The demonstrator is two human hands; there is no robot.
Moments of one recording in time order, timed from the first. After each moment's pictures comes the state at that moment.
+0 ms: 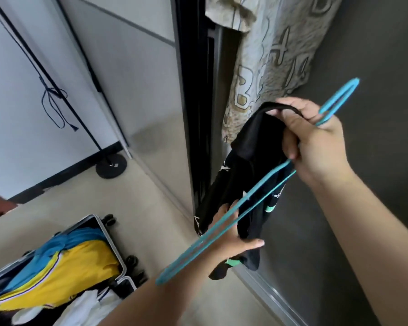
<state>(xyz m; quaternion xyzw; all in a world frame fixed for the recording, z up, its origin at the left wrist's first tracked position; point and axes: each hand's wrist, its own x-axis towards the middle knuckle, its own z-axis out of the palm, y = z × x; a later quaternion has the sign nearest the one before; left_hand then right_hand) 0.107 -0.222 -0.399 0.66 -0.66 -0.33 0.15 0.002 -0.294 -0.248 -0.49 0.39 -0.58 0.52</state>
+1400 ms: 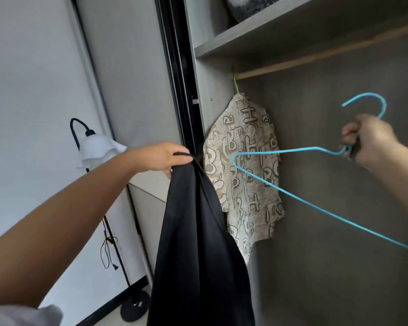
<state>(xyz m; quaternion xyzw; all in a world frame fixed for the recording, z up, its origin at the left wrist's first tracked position) 0.190 -0.200 0.114 0.57 -0.78 -0.18 0.20 -0.158 -0.244 0.091 -0.38 0.43 -0.69 0.43</state>
